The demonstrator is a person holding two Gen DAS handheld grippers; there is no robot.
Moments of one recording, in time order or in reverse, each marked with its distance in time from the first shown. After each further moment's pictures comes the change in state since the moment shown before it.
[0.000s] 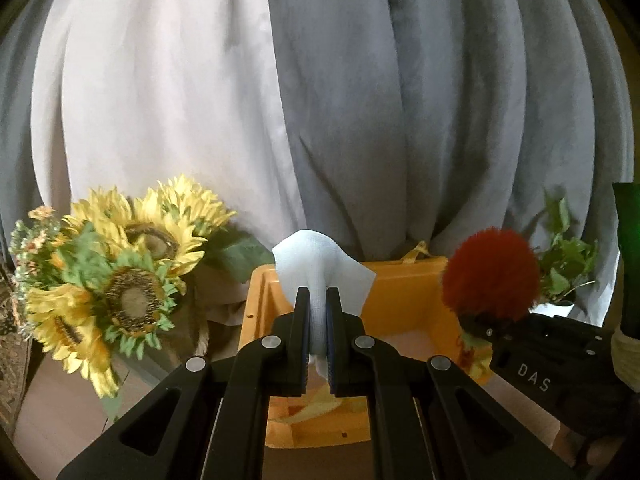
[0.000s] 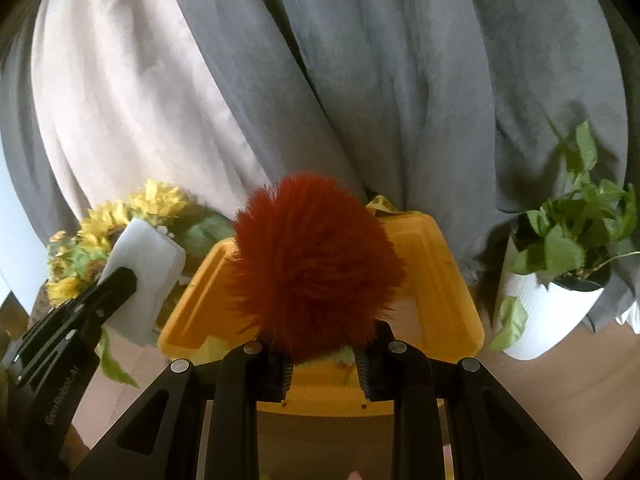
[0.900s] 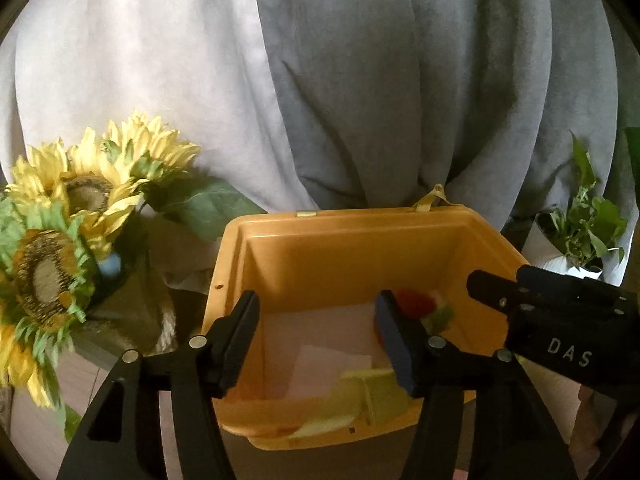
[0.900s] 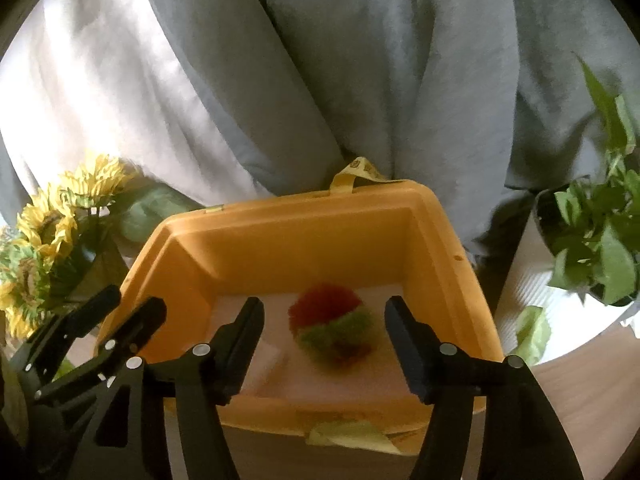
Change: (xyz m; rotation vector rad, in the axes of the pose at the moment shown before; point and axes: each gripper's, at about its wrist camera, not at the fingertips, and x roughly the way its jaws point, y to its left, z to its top) left arm 0.062 0.001 -0.018 0.024 0.161 -0.029; right arm 0.057 -0.016 0.004 -0.005 0.099 -0.079
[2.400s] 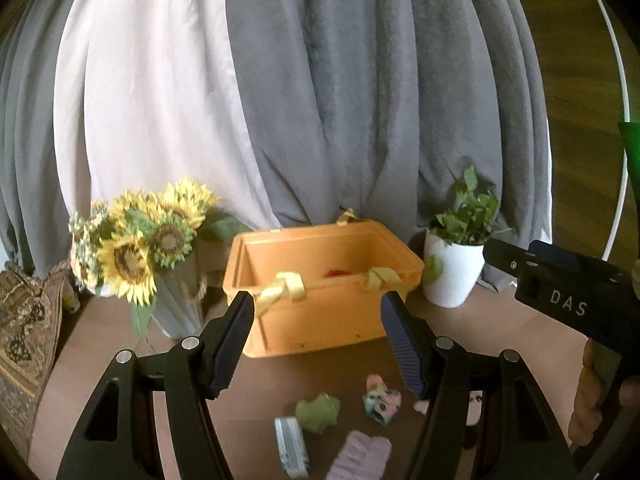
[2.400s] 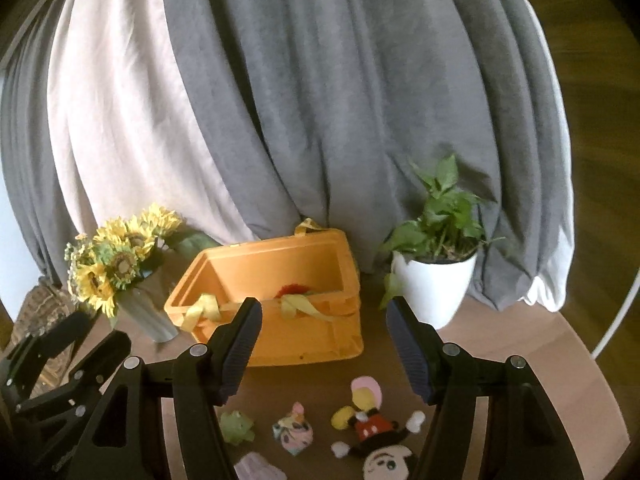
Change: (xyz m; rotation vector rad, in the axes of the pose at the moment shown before) left arm -0.222 -0.057 -0.071 0.061 -0.159 -0.029; right arm -0.224 -0.021 -0.094 0.022 -0.284 -0.084
